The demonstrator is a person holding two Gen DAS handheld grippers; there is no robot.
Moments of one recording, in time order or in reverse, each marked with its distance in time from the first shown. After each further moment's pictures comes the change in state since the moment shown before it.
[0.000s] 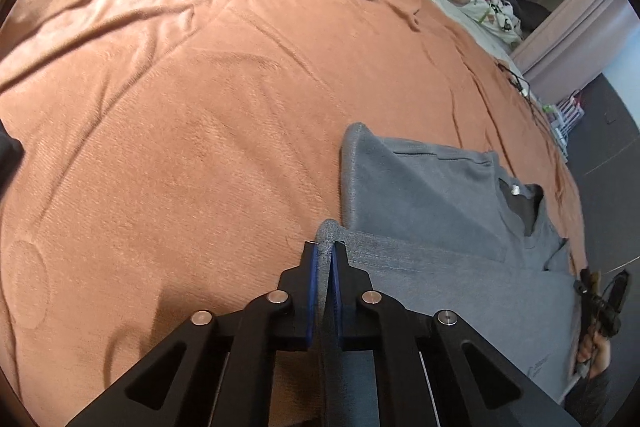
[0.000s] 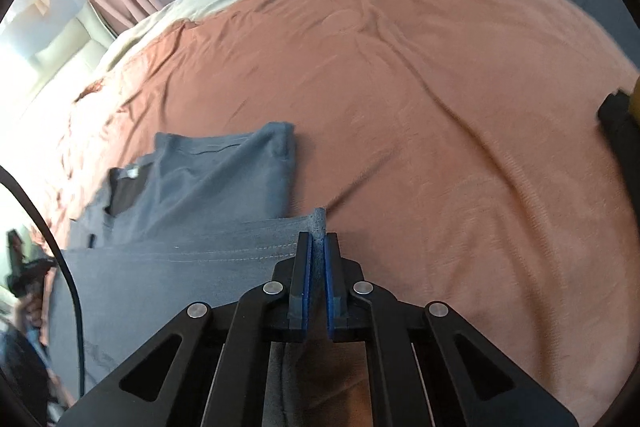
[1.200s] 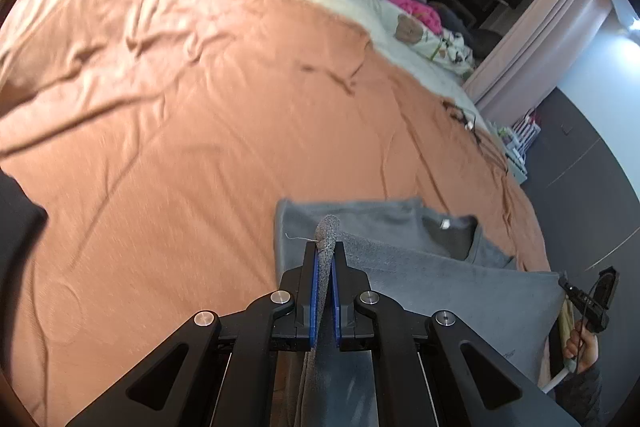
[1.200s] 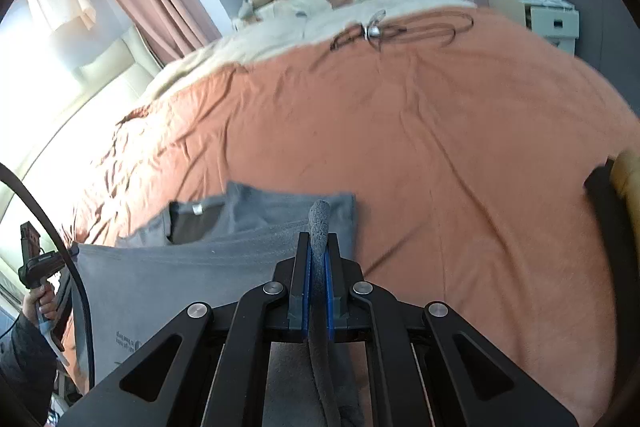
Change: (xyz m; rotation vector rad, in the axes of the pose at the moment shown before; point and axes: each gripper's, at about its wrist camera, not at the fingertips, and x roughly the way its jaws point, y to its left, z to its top) left arm -0.083 -0.032 0.015 0.074 -0.182 -0.118; right arm -0.086 0.021 -0.002 -0.093 -0.203 0.074
